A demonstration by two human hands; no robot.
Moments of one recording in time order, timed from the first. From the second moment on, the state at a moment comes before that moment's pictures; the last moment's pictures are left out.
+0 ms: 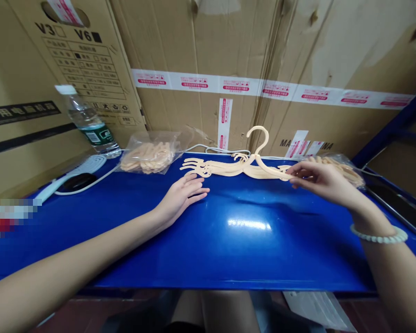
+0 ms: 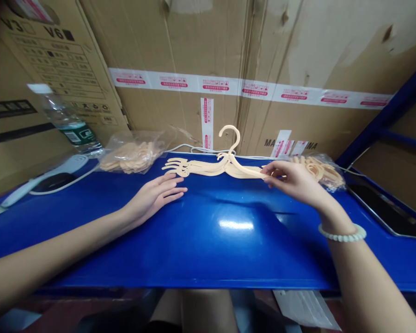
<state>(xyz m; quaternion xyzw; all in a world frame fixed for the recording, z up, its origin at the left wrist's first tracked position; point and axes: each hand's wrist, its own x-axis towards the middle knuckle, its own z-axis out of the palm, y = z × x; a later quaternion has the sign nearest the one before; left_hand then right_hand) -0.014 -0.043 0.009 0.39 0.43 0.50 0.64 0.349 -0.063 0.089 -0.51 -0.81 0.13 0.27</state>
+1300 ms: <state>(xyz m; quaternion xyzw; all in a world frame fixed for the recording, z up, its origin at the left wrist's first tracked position) -0.015 -0.044 -0.008 0.60 0.35 0.48 0.54 0.308 -0.065 0.050 -0.48 -0.82 -0.20 0.23</state>
